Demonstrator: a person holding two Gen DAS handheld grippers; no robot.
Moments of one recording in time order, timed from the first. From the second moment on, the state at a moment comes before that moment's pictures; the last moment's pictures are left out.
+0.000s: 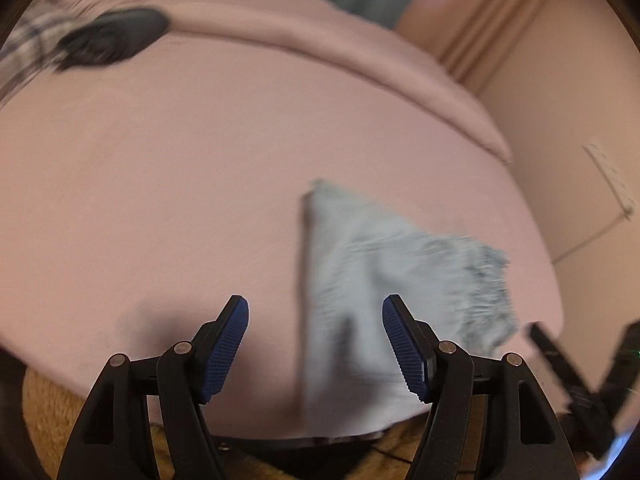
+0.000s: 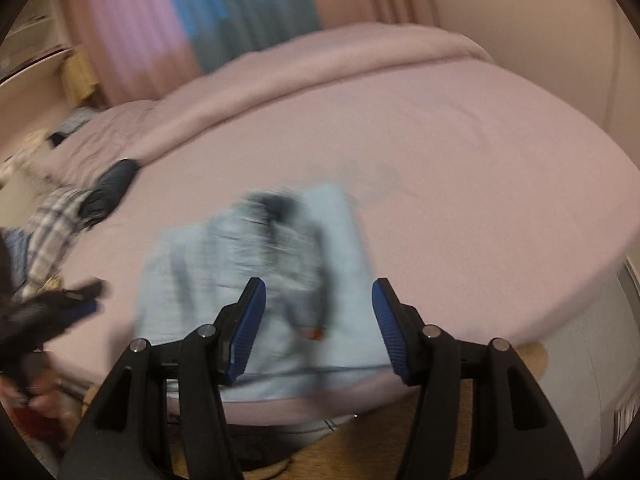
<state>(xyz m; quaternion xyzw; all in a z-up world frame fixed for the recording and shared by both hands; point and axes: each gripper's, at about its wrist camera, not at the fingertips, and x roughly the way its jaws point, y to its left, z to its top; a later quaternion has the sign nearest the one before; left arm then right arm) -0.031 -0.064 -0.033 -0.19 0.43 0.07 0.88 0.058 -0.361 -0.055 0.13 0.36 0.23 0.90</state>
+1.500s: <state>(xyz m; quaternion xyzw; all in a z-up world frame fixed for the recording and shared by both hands) -0.026 -0.084 -0.071 -0.17 0.46 0.00 0.87 0.091 -0.330 -0.047 0.07 0.35 0.21 0.91</state>
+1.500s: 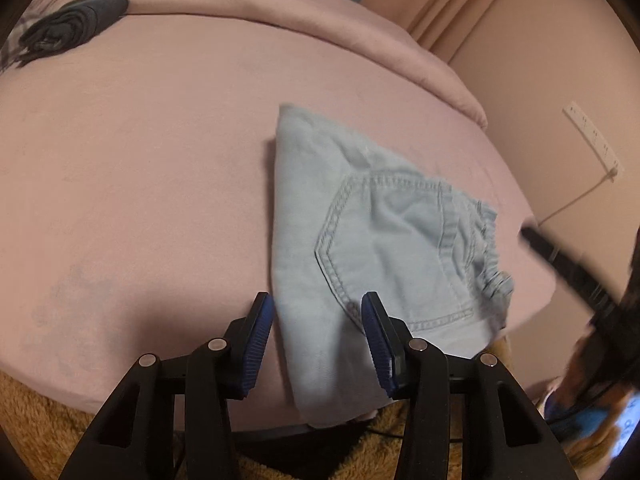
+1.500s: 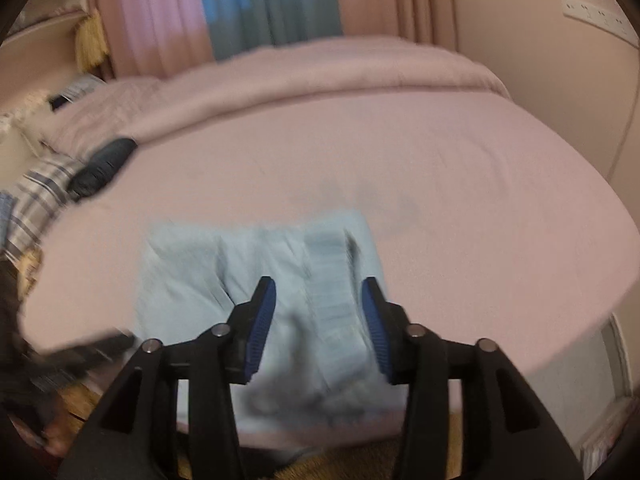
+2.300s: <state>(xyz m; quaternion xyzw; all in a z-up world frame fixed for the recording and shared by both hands) -0.028 -0.071 -0.047 -0.15 0.43 -0.03 0.89 0.107 -0.306 -0.075 0.02 0.37 0.20 0.91</state>
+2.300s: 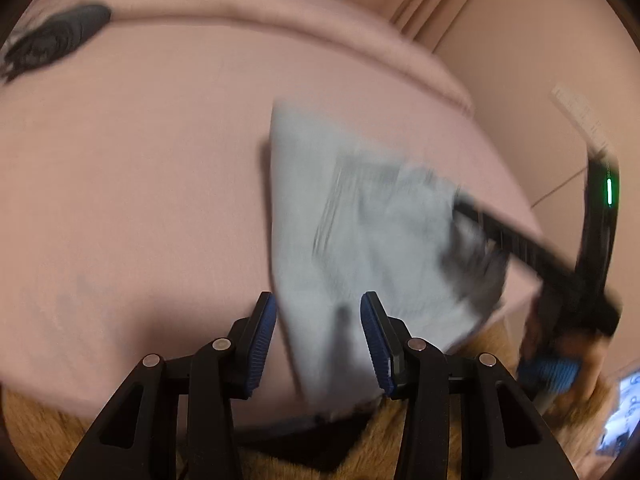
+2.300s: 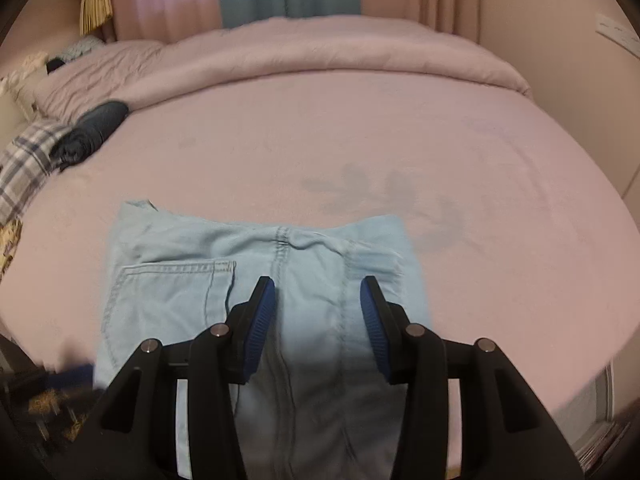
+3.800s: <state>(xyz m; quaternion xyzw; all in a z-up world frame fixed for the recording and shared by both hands) 0.038 -0.051 -0.043 -0.16 0.41 0.05 0.90 0.086 -0.335 -0.118 0.04 0.40 0.19 0.89</state>
